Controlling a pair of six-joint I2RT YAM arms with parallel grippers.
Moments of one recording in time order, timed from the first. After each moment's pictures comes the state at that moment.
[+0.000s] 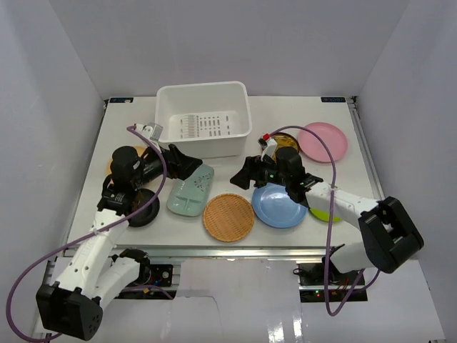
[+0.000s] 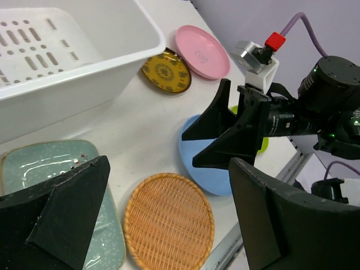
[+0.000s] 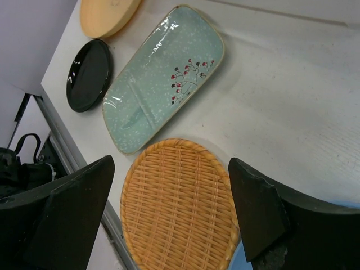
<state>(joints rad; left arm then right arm) -0.25 0.88 0.76 -0.01 0.55 -0.43 0.62 1.37 0.71 0.27 -0.42 0.49</state>
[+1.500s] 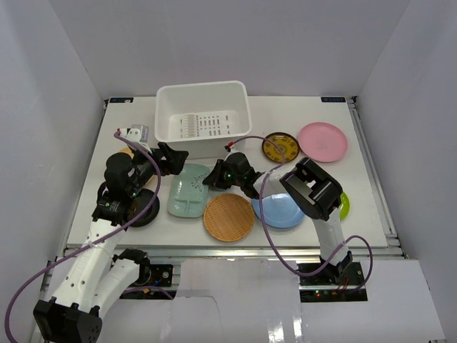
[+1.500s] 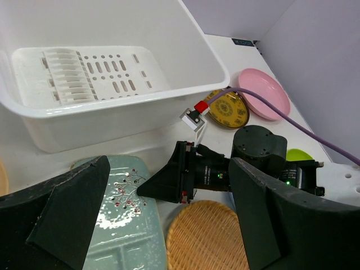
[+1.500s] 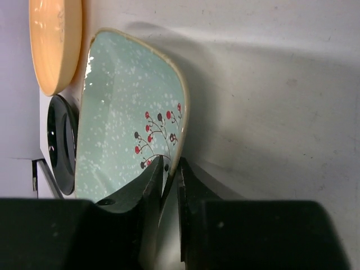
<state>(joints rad) -0.25 0.78 0.74 -0.06 0.23 -0.37 0.82 2.09 1.08 0.52 -0.19 0.87</state>
